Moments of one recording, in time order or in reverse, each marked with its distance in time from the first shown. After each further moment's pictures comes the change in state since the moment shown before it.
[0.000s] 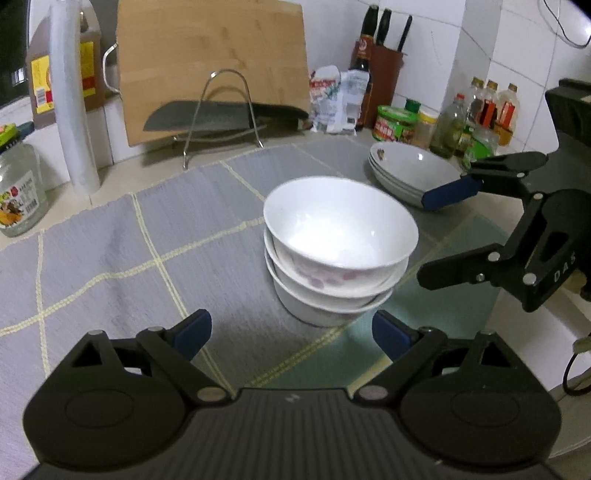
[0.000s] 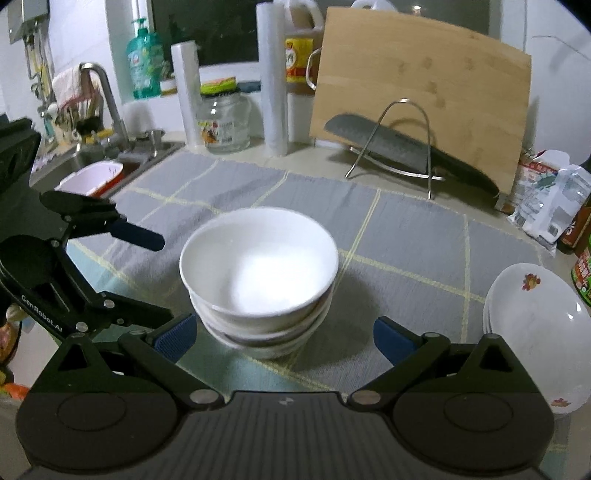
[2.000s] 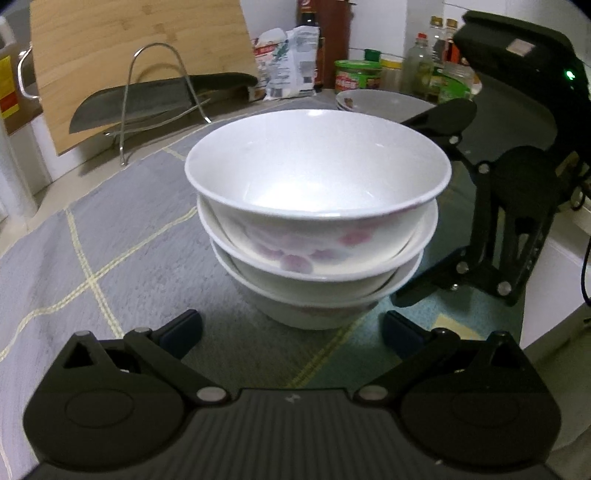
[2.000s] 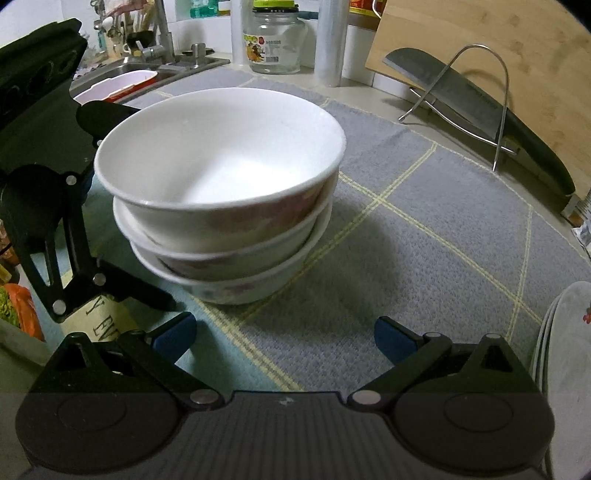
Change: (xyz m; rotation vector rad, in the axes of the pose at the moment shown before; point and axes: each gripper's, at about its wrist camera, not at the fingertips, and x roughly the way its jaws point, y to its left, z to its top) left arm 0.071 -0.007 -0.008 0.221 0.030 -0.056; right arm 0.075 -0.032 -0.022 -0.233 0.155 0.123
